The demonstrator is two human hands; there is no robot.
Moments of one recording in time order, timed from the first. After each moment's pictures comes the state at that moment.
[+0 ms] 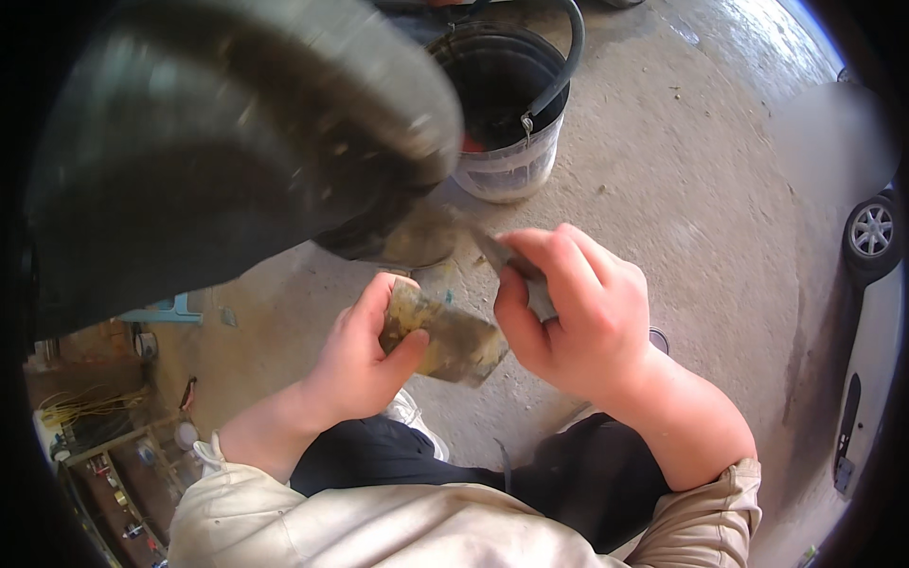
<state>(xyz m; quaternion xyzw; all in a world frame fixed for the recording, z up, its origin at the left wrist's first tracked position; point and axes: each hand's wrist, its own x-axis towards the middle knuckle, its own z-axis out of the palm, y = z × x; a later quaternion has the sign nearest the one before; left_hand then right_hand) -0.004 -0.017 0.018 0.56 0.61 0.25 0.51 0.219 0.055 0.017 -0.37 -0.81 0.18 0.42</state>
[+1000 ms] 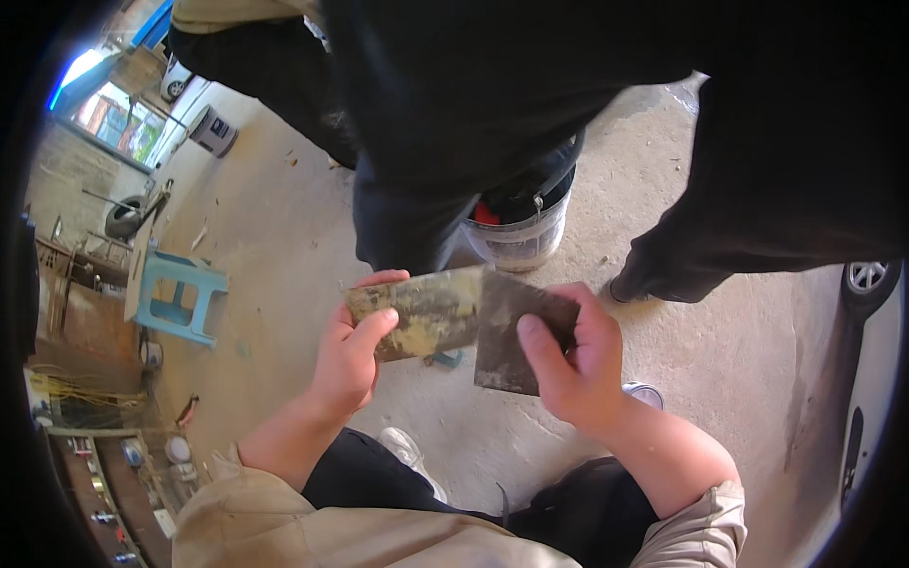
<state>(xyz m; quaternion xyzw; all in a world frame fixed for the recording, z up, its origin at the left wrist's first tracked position) -0.017 -0.002 0.029 0.34 0.51 0.53 0.59 0.225 0.036 0.001 -0.39 -0.57 0.52 0.49</state>
